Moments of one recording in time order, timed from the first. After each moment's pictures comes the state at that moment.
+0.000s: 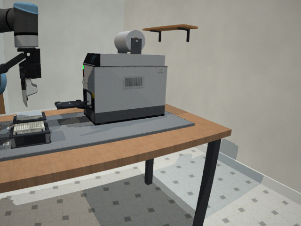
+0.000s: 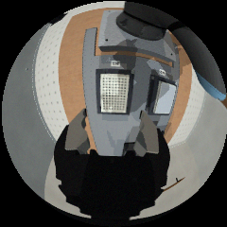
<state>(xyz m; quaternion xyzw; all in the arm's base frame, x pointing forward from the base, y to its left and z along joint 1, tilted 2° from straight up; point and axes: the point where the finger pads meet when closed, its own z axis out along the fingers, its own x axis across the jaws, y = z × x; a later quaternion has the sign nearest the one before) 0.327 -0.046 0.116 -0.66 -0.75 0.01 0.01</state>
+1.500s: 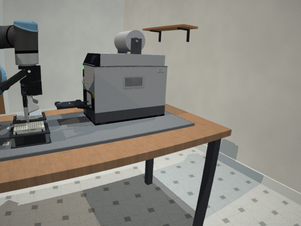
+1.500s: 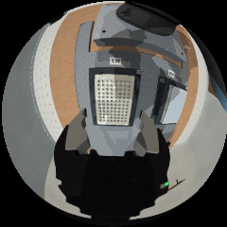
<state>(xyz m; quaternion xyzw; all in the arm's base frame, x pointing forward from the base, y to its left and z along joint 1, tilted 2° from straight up) 0.324 -0.046 0.050 -0.66 -0.75 0.01 0.01</state>
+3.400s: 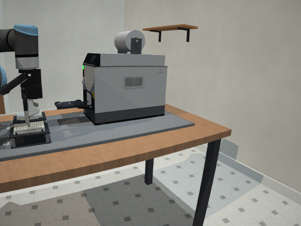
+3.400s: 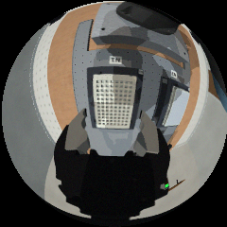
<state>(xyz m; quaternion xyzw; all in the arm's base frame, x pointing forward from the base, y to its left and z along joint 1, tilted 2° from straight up) 0.324 -0.046 0.036 -0.66 -0.75 0.01 0.01</state>
